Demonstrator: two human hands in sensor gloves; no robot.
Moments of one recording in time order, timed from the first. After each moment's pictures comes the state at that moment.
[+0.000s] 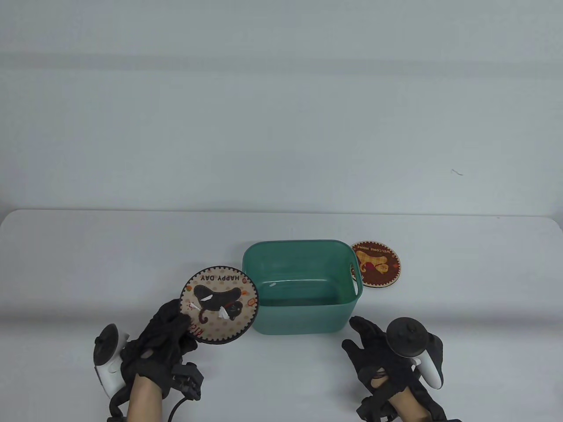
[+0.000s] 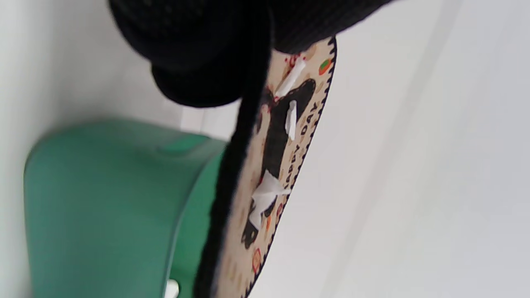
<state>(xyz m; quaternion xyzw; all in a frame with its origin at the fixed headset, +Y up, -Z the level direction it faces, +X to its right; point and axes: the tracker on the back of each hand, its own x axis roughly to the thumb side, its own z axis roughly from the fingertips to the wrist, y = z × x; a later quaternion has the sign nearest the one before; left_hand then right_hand) -0.254 -0.715 -0.328 -0.04 0.04 0.80 0.59 0.191 -0.715 -0.335 0.06 0.10 0.89 0.44</state>
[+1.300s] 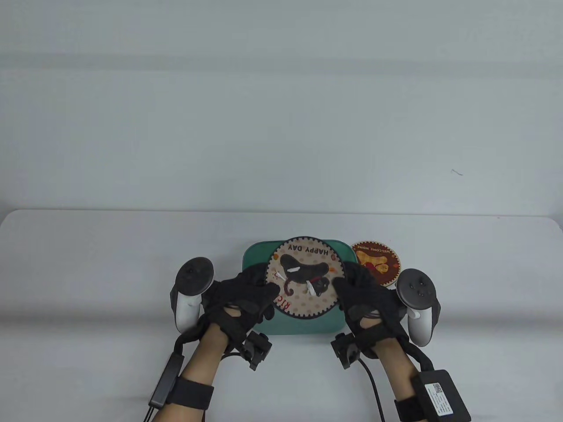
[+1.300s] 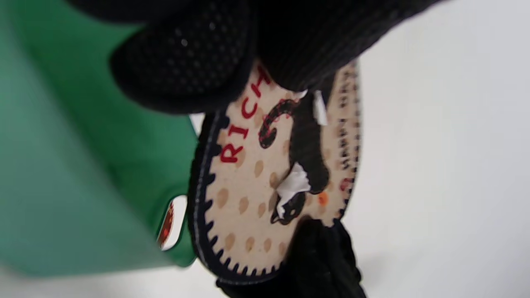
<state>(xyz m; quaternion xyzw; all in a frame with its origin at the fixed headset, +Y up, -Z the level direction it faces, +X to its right) -0.136 -0.613 -0.401 -0.07 -0.12 0.62 0.77 0.165 -0.617 -0.395 0.05 -0.02 0.78 0.62</state>
